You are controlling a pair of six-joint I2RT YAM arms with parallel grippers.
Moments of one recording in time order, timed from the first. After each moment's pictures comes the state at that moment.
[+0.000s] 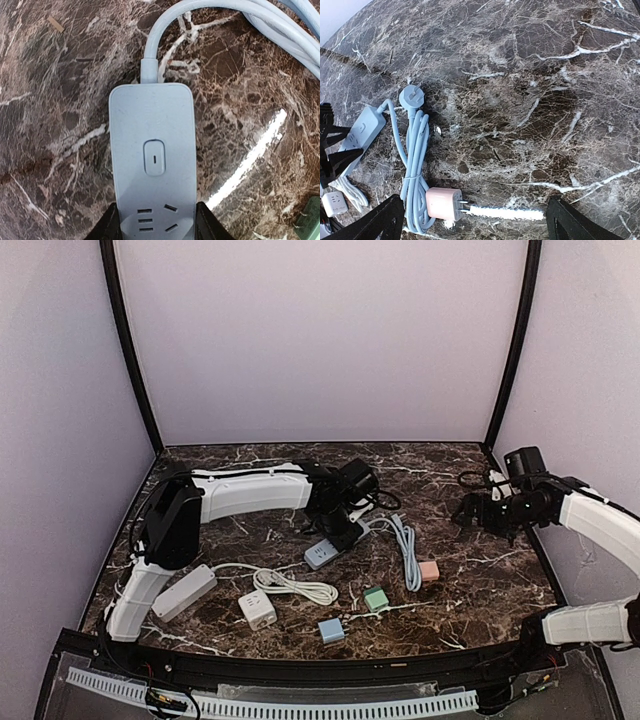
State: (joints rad) left arm -0.98 2.35 2.04 -0.92 -0.17 -0.06; right arm 0.19 1.10 0.77 -0.63 -0.20 0.36
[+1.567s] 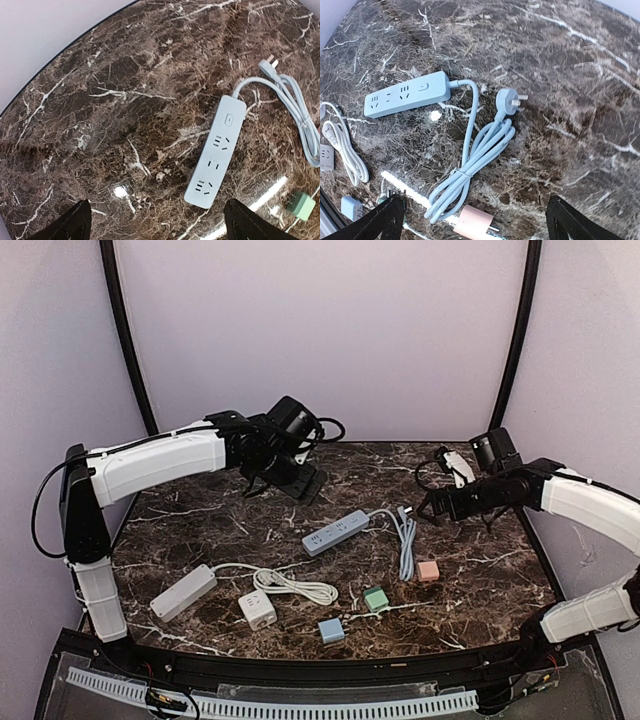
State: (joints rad) left arm -0.87 1.88 1.76 -0.81 -0.33 -0.17; right arm 0.45 1.25 0.92 -0.56 -0.18 0.13
